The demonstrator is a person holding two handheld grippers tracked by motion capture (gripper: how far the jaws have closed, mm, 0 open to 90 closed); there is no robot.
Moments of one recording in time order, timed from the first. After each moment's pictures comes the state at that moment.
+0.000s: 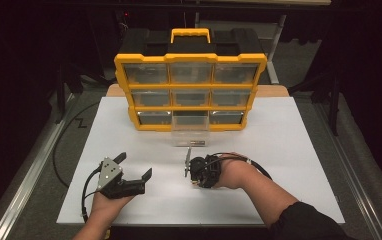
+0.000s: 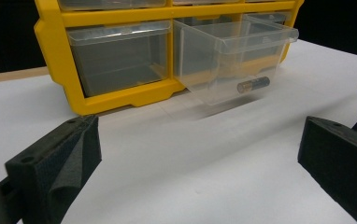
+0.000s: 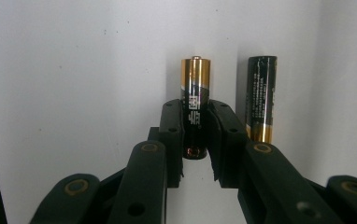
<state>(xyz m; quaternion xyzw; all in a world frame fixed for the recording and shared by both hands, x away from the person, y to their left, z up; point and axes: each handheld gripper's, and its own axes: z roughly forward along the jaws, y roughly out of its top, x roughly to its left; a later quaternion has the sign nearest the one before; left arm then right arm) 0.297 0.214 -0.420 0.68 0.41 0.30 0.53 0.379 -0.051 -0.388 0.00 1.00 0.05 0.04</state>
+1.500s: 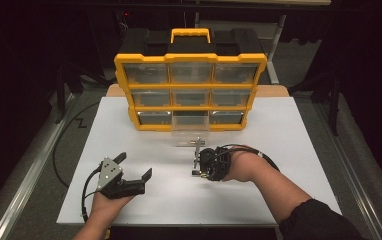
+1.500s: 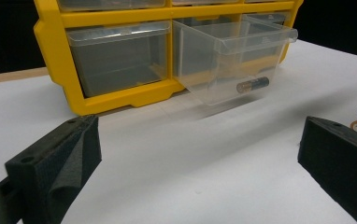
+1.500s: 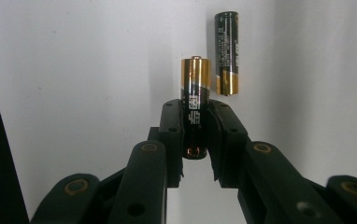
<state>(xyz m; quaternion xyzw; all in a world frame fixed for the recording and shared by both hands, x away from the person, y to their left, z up) 0.296 0.214 -0.419 0.68 0.41 0.30 0.53 0.391 -0.073 -0.363 0.01 1.00 0.04 0.04</state>
